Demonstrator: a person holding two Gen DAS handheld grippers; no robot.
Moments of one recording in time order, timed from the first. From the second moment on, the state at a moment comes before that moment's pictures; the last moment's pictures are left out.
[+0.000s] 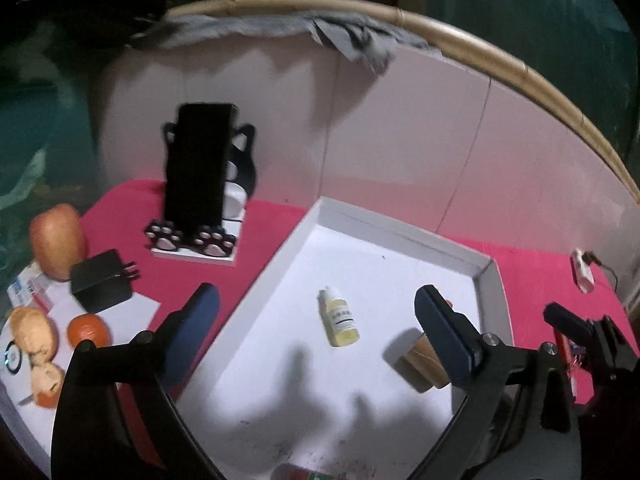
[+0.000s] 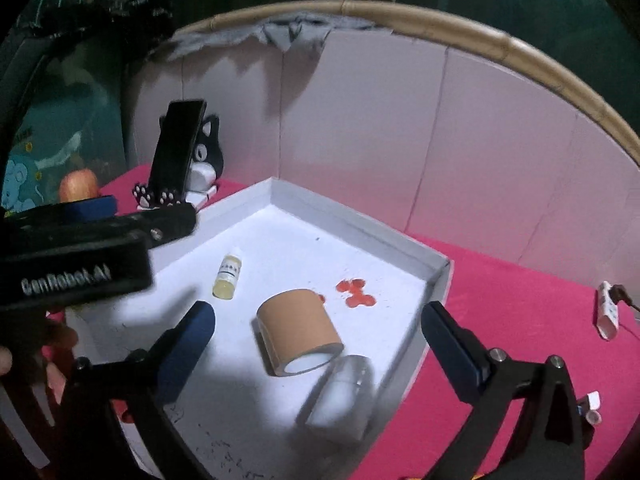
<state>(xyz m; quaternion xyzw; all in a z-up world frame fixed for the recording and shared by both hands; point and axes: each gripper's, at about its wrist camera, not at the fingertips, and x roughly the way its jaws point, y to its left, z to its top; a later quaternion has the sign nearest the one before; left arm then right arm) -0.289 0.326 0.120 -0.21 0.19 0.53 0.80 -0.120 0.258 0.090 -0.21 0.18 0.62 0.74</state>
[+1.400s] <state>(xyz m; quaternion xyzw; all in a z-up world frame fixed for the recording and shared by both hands) -0.227 0.195 0.136 -0.14 0.21 0.41 0.87 0.000 0.033 0.162 0.14 0.17 0.63 0.75</state>
